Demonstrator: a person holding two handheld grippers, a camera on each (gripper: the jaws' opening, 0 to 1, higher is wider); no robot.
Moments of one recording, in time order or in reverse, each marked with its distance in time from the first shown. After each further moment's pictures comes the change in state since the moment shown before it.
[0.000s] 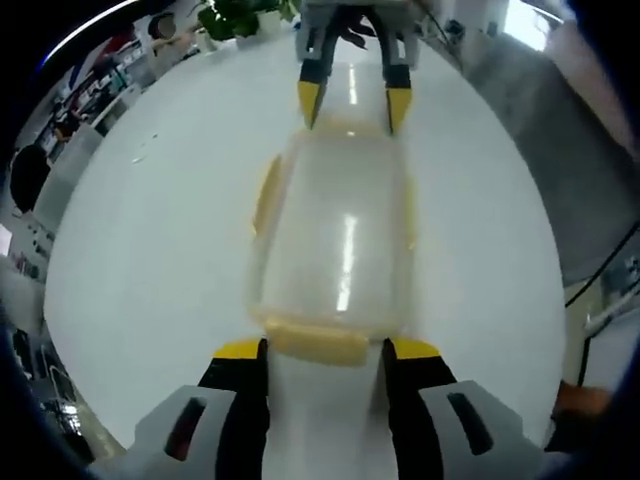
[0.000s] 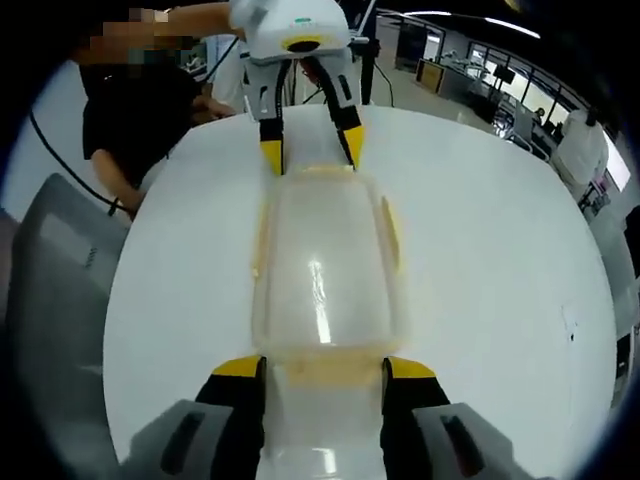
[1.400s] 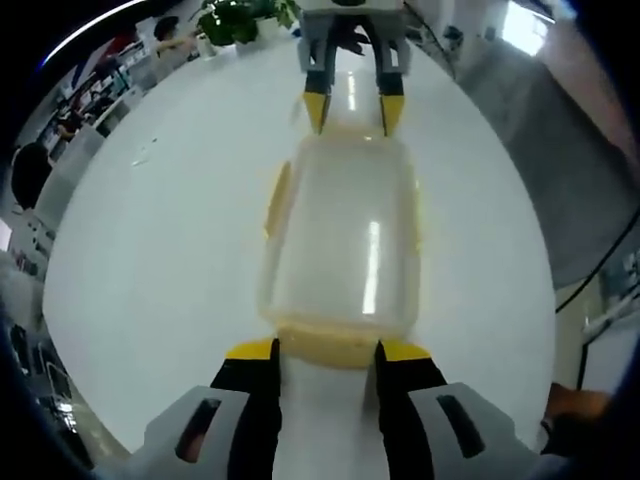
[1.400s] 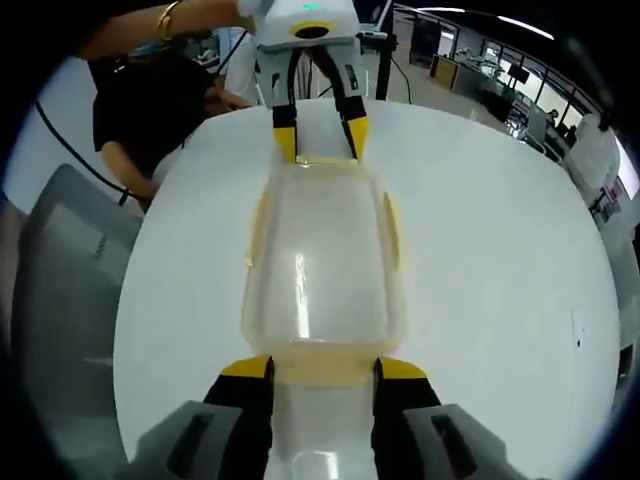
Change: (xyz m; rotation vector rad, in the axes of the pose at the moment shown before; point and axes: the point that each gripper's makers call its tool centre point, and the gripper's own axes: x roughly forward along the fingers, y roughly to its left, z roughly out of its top) left arm -0.010 -0.009 0.000 -0.018 -0.020 -0.001; right arm 0.000 0.012 -0.002 -0.018 0.029 0.042
